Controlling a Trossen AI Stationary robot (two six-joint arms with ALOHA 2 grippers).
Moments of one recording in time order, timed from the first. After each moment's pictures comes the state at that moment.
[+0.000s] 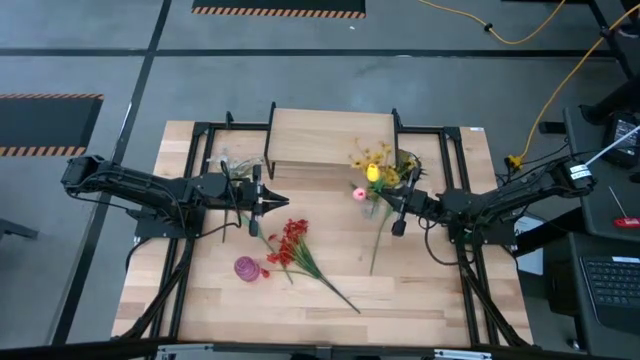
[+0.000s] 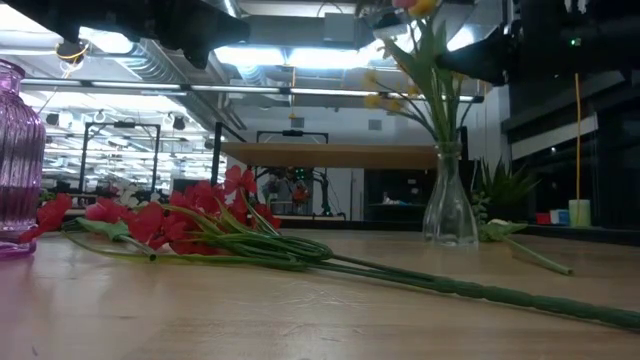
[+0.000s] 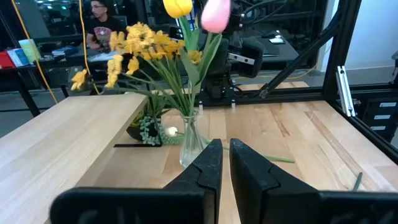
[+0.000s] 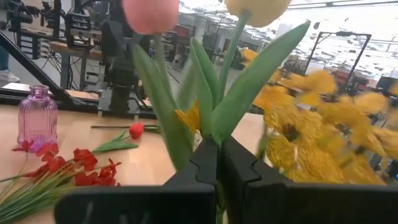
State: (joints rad) left arm -0.06 0.91 0.45 0.36 -0.14 0.04; right arm 0.20 0.96 0.22 0.82 0.51 -0.27
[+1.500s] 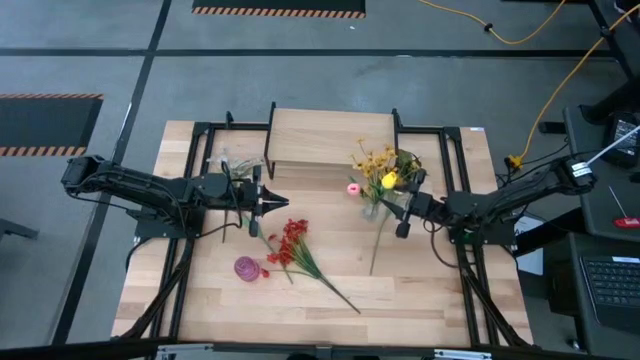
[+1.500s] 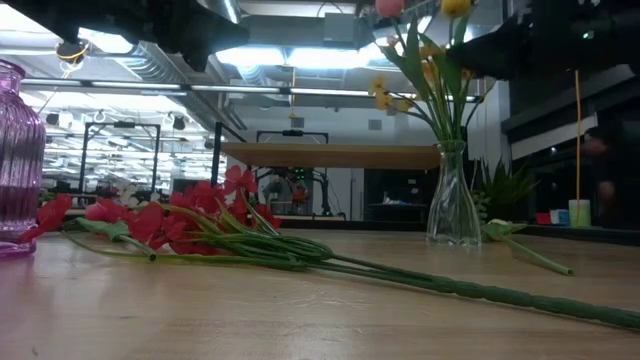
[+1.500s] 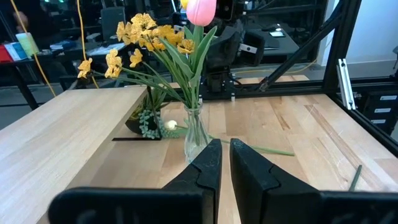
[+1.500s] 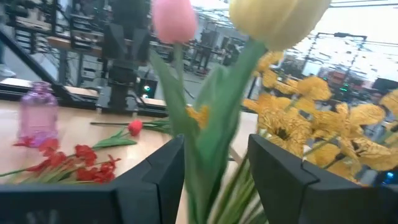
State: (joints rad) left arm -0.06 0.91 0.45 0.34 -0.14 0.04; right arm 0.27 0.88 0.22 0.74 0.60 -0.29
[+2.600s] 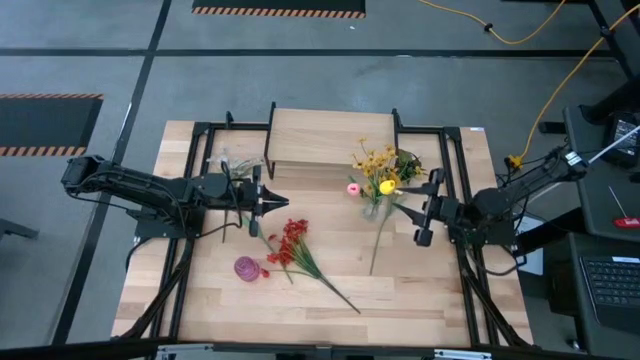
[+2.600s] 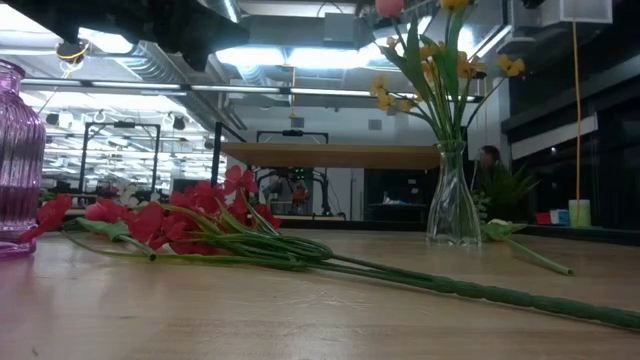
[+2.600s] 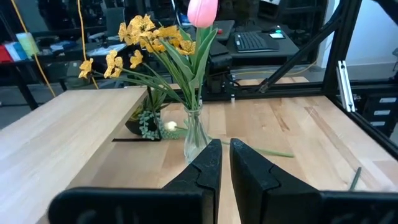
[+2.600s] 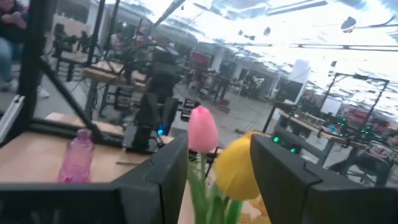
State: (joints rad) left arm -0.06 0.91 0.45 0.34 -0.14 0.03; right arm 0.50 0.70 0.44 0.47 0.71 -0.44
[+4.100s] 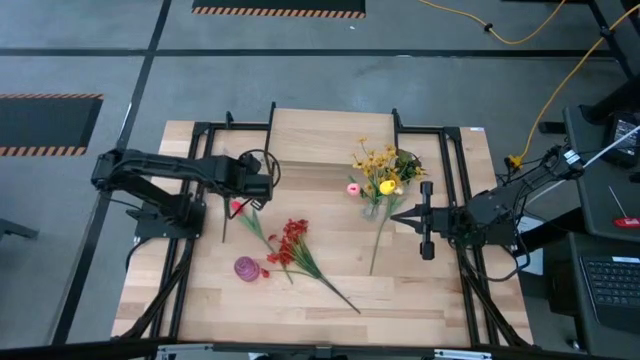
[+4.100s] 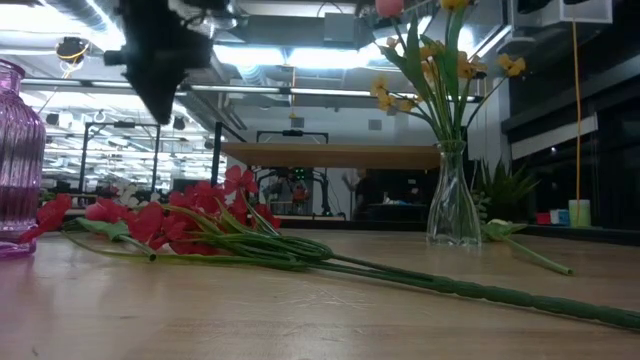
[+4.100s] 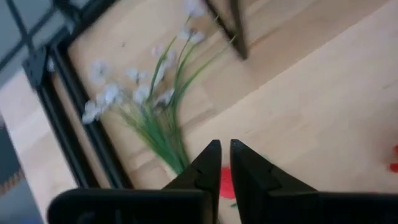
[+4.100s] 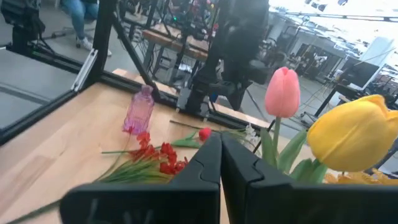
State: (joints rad) left arm 0.03 1.33 1.11 -1.31 -0.47 -0.96; right arm 0.53 0.71 0.48 0.16 0.55 -0.32
